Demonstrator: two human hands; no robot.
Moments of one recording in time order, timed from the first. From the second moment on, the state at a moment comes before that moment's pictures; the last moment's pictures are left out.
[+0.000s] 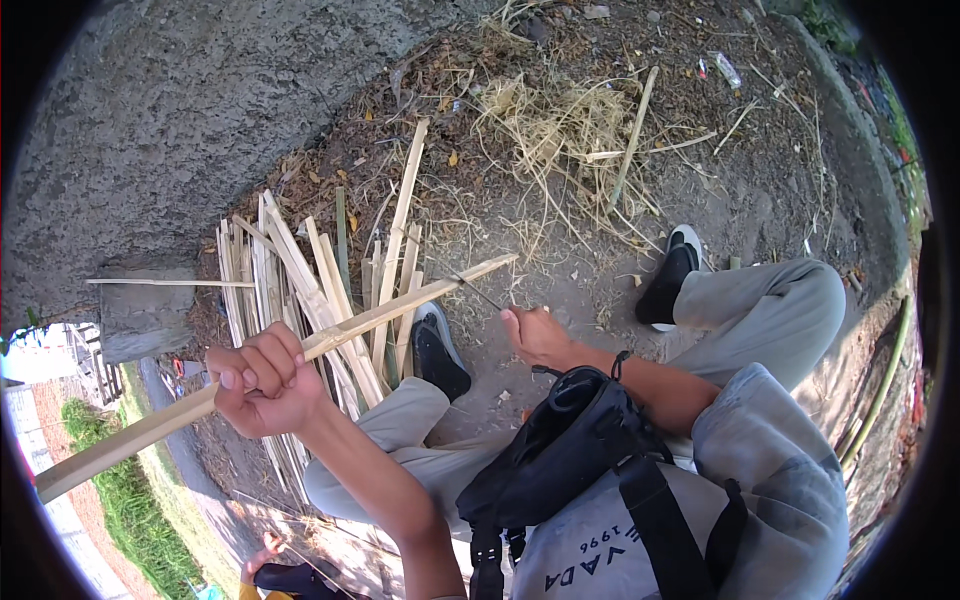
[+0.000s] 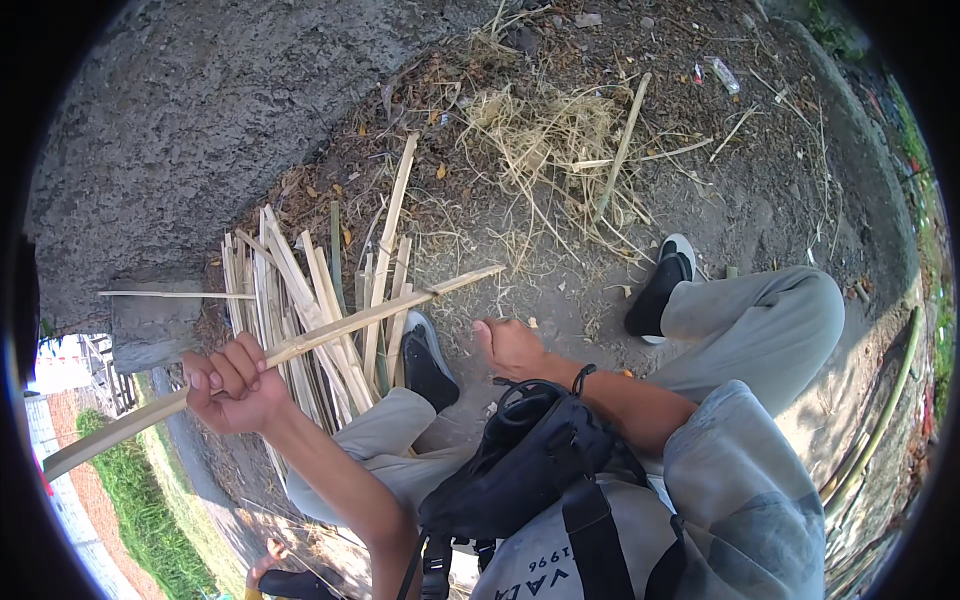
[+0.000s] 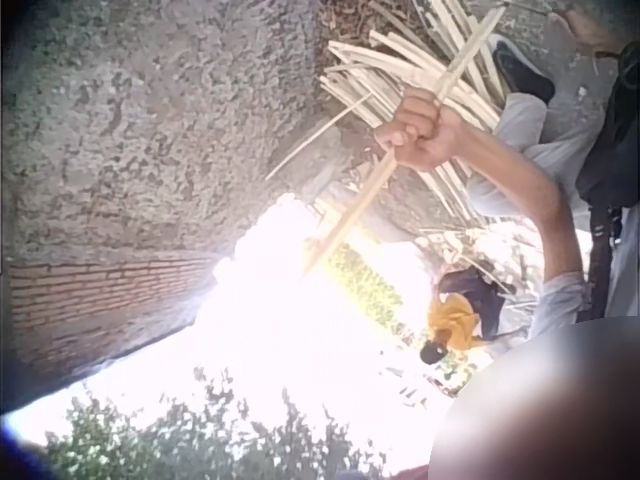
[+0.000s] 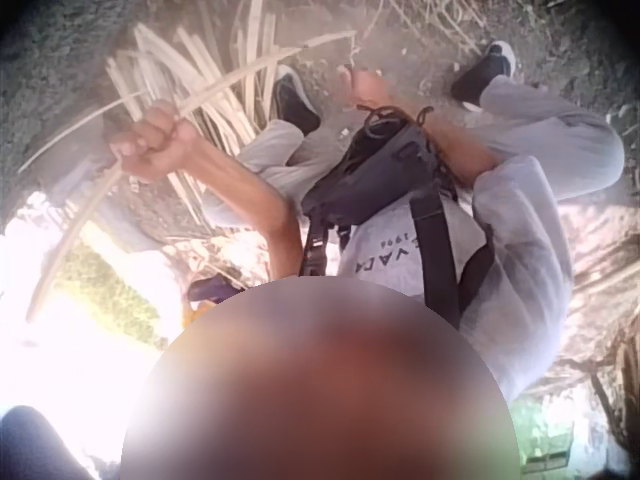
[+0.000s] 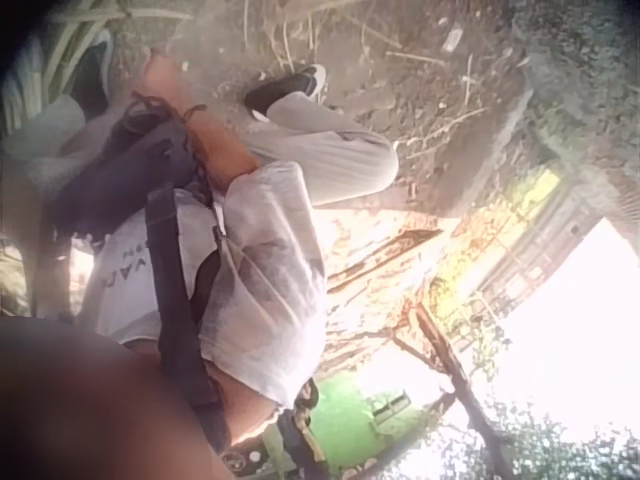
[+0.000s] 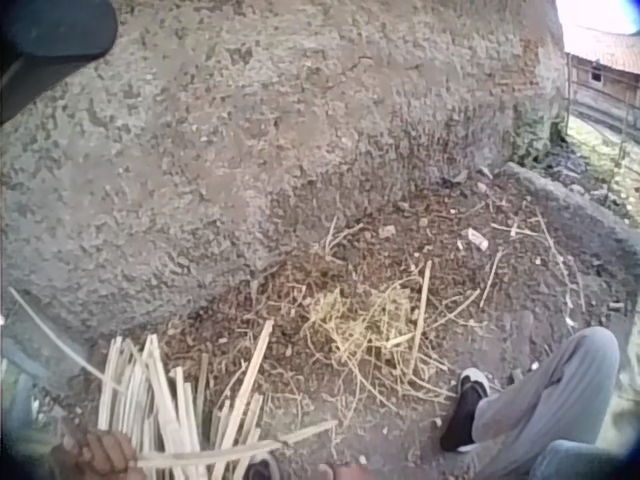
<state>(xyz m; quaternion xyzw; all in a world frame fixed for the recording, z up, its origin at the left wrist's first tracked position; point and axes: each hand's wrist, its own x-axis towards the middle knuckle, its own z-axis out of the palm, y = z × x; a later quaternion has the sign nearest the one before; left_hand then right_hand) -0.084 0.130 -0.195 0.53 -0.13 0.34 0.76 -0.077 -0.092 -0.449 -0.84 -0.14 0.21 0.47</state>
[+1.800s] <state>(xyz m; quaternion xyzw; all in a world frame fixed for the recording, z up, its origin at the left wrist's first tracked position) -0.081 0.132 -0.199 0.52 -0.10 0.36 0.76 -0.070 -0.124 -0.531 -0.88 -0.07 0.33 0.33</state>
